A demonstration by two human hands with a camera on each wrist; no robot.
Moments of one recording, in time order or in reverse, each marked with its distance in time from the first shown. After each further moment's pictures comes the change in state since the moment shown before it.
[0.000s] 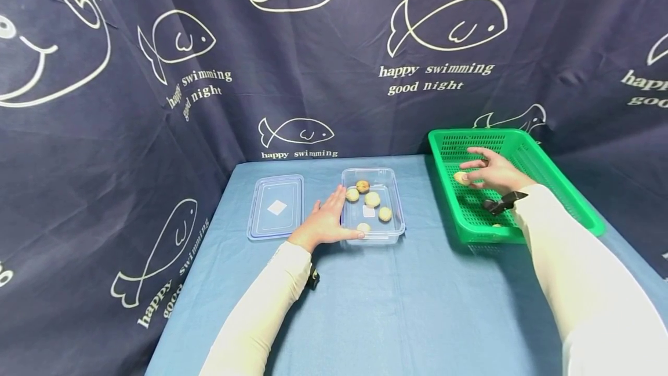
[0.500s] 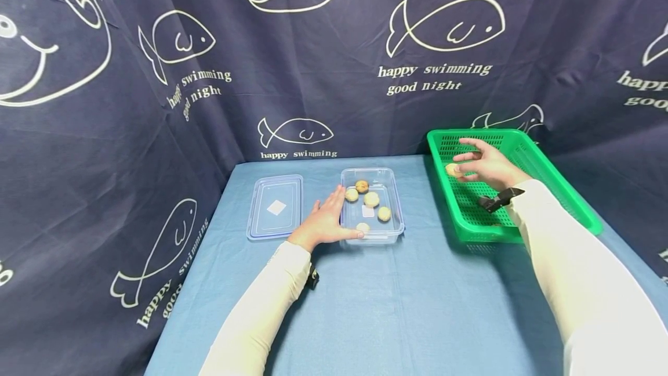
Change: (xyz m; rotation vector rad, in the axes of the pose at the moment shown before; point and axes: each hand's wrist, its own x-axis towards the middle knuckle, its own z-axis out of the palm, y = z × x) left_hand -0.002 0.002 -0.001 -0.004 0.000 -0.007; right_hand -0.004 -0.027 0.018 0.064 0.020 -0.093
